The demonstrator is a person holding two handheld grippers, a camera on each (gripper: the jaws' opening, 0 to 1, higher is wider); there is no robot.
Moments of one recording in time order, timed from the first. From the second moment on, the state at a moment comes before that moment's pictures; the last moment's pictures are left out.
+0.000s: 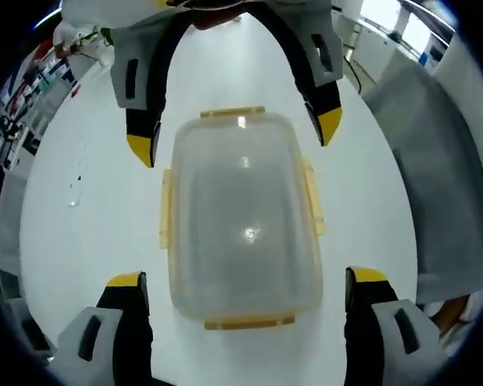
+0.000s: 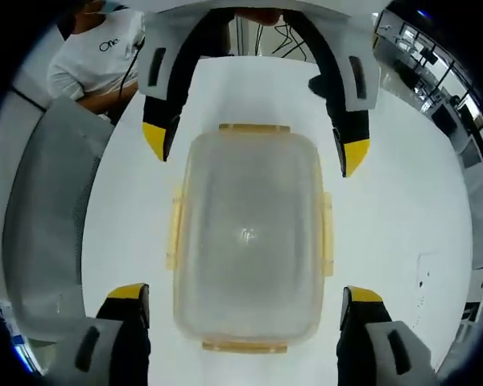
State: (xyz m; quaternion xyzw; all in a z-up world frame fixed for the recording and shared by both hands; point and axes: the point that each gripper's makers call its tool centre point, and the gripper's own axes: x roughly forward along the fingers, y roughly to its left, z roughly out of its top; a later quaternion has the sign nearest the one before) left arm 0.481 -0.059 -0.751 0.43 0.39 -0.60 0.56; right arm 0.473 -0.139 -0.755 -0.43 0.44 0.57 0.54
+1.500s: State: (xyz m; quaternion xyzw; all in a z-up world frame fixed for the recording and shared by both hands) left arm 0.430 -0.040 -0.675 0.26 0.32 -0.53 0.75; right arm 0.420 -0.146 -0.672 -0.28 0.37 0.51 0.72
